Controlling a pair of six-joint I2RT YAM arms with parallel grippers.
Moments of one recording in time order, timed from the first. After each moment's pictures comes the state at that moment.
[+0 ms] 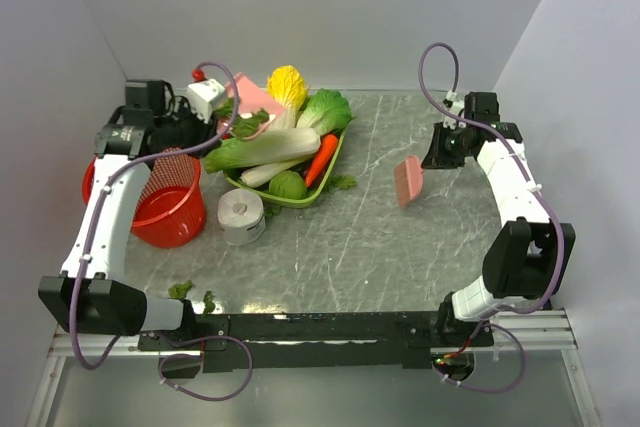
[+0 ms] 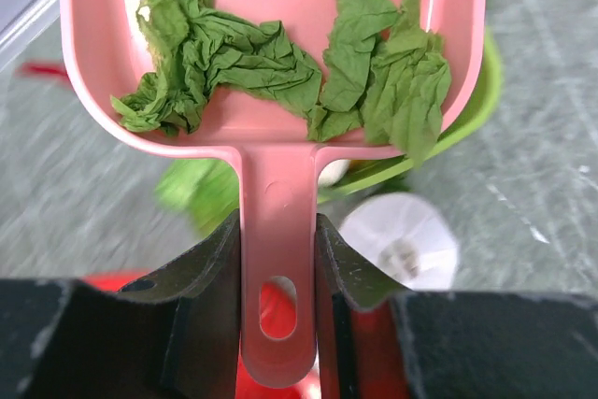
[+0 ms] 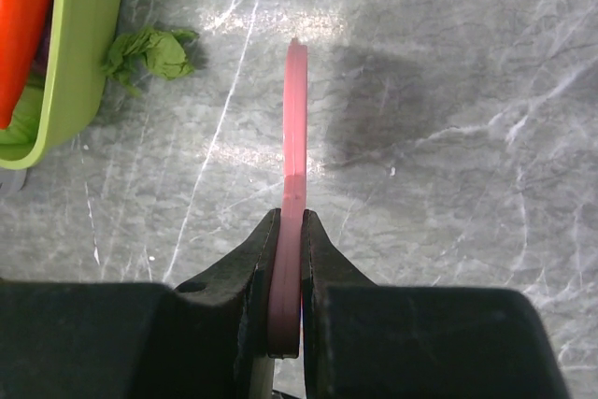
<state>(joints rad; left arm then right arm) -0.08 1.33 1.47 -0.81 0.49 0.48 -0.07 1.51 1.36 -0.84 -0.33 0.08</state>
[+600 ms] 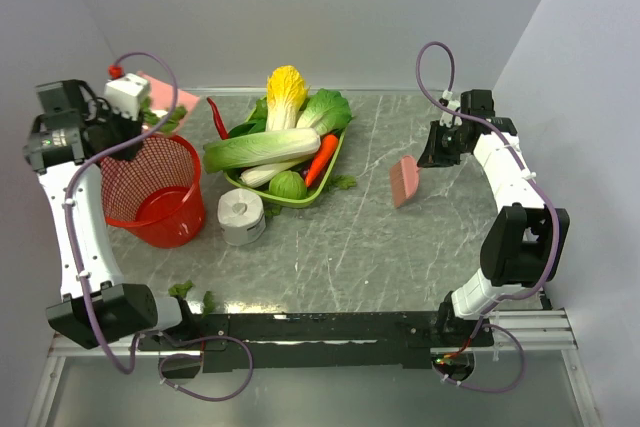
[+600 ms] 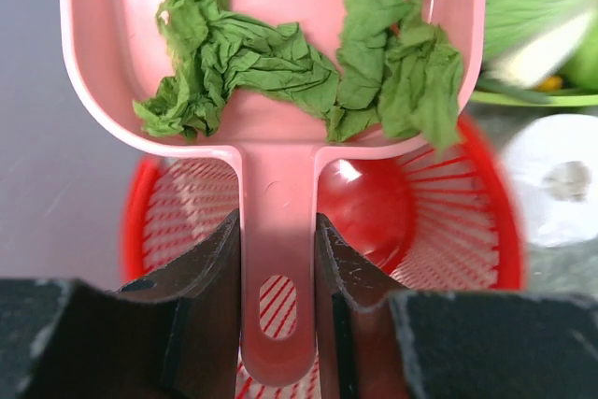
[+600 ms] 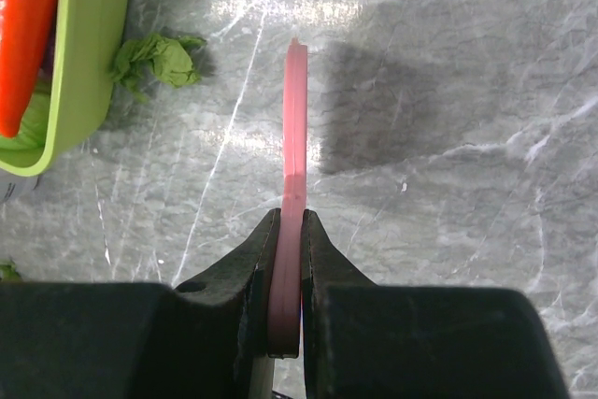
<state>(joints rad) 0.31 1.30 1.61 -1.03 0.37 0.59 -0.07 1.59 1.40 -0.83 -0.37 0.08</state>
